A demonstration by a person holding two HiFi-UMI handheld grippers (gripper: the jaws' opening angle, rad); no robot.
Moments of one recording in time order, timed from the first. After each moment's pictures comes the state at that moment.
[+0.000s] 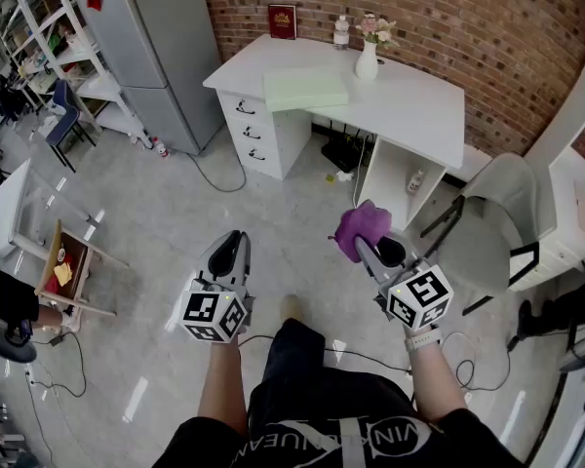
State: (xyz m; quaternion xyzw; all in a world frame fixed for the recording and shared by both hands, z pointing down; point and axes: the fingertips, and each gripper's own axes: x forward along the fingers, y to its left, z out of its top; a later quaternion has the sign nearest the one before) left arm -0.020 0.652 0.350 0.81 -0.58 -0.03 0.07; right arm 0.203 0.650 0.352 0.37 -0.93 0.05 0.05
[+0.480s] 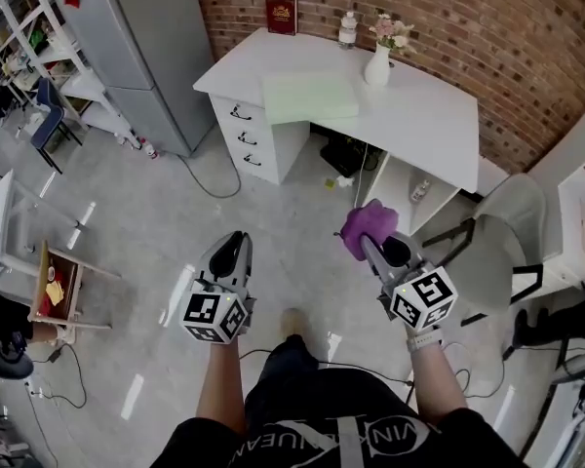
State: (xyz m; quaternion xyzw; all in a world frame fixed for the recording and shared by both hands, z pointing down) left arm -0.056 0.518 0.364 0.82 -0.56 -0.02 0.10; right arm 0.174 0.514 0.359 0.39 -0.92 0.08 0.06
